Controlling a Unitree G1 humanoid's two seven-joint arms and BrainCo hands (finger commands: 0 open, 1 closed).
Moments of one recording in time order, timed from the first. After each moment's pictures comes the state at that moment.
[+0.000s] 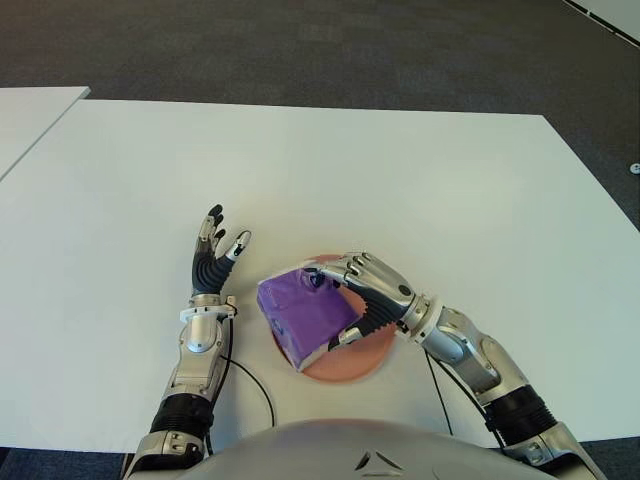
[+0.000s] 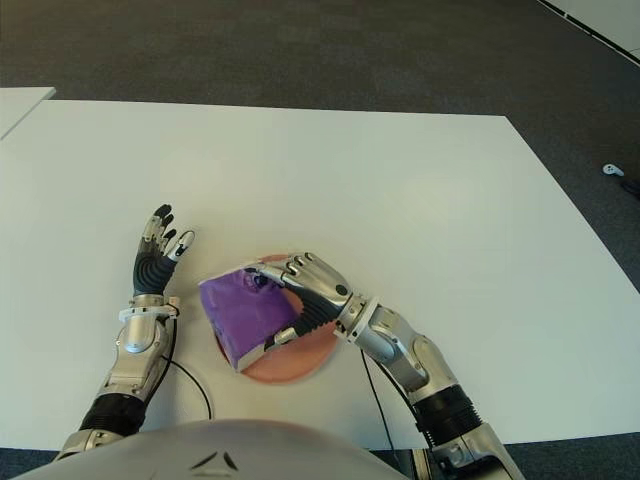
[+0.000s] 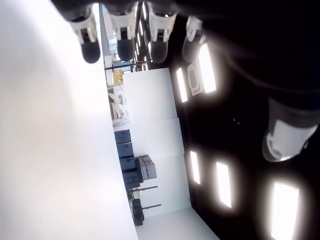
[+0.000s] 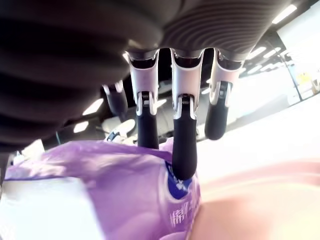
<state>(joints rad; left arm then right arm) 0.06 0.07 0.06 0.45 0.09 -0.59 0.19 0.00 -0.46 0.36 -0.06 -0.78 -0.64 0.03</state>
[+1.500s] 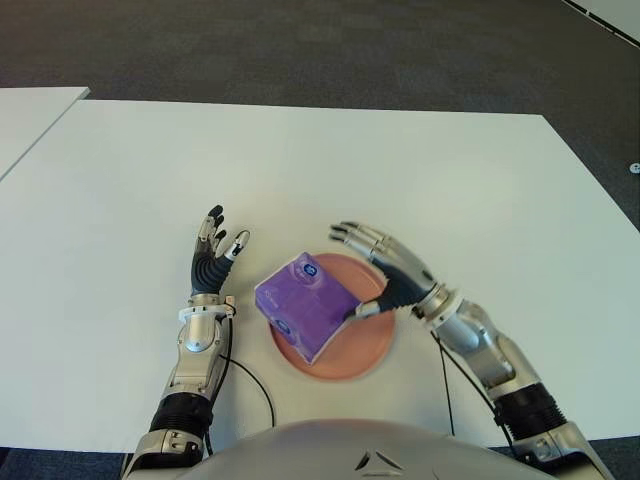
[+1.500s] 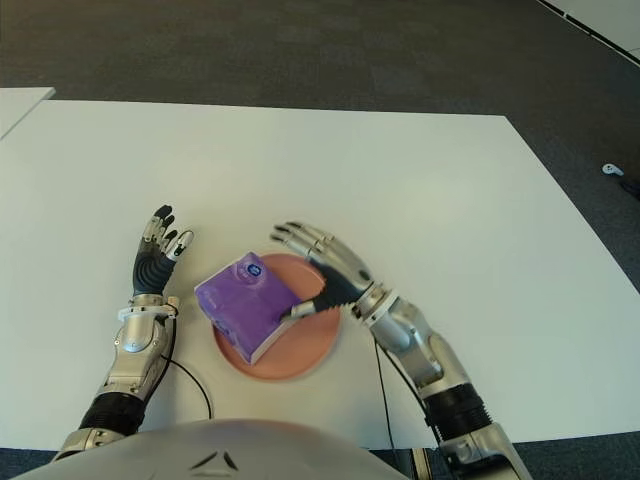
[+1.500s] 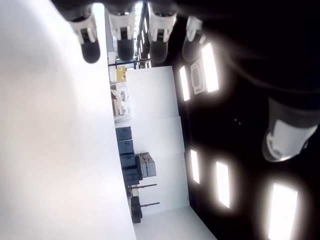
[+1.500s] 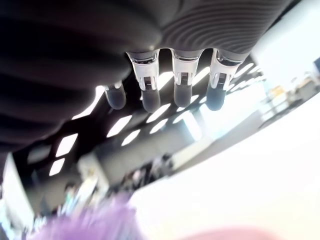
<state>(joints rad) 0.06 0.07 0.07 0.46 0.05 -0.60 0.16 -0.05 -0.48 0.20 -0.03 -0.48 -0.54 0.06</state>
